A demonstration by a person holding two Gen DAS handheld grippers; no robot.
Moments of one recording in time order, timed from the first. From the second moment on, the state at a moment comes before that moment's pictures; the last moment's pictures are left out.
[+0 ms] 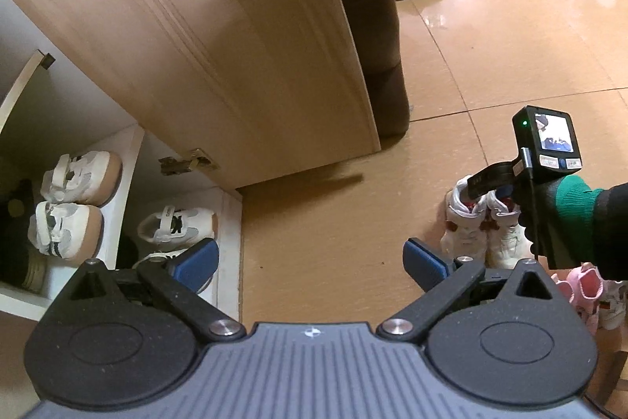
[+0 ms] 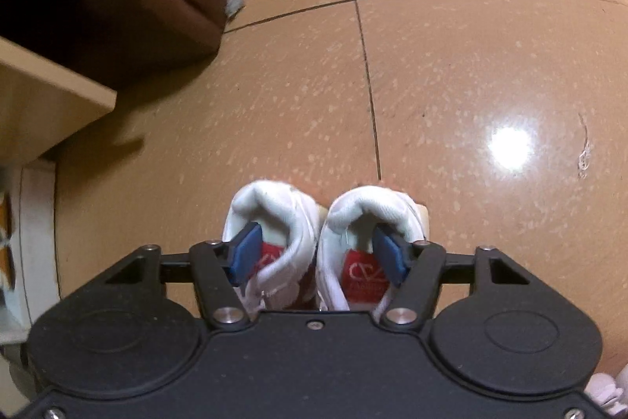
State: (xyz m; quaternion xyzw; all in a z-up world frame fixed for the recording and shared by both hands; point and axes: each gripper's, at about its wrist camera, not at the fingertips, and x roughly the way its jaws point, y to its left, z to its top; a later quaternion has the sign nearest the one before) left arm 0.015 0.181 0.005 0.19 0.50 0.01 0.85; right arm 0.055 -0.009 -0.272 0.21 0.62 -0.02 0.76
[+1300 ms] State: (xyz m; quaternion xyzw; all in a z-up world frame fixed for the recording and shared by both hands) left arm -0.045 0.233 0.084 0.11 0.37 0.13 0.92; right arm 0.031 0.063 -0.032 0.08 0.41 0.30 0.86
